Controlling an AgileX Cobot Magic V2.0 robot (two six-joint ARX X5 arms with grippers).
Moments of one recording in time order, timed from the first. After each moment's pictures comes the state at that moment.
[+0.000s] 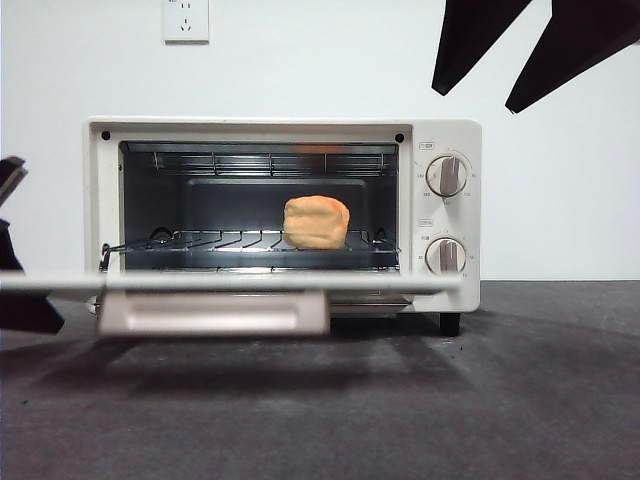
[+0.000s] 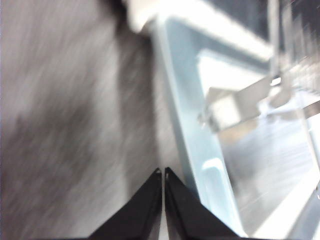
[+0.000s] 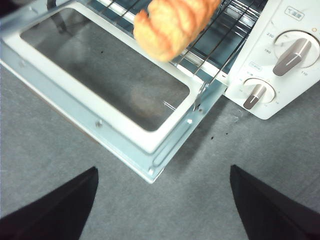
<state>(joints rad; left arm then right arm) 0.08 1.49 0.58 -0.05 0.83 -0.28 0.78 1.04 0.97 -0.73 0.08 0.10</state>
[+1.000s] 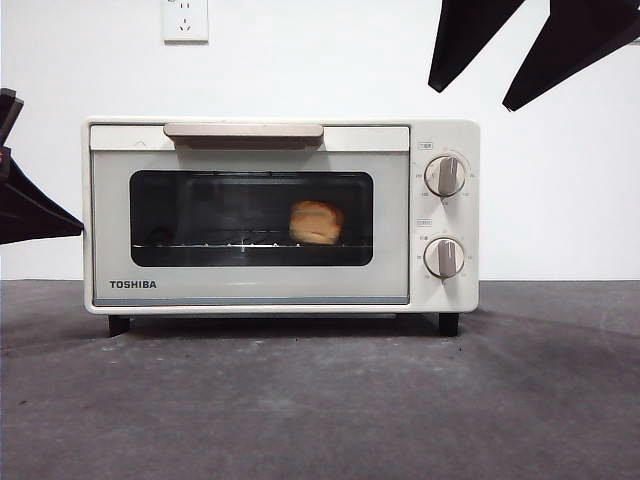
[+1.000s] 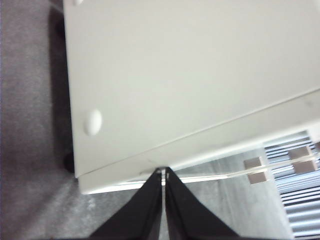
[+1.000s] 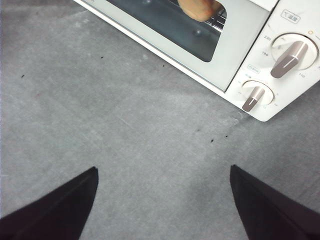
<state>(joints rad) 0.15 1.49 0.58 0.45 0.86 -0.58 0.78 1.04 0.97 -0.71 0.08 0.11</state>
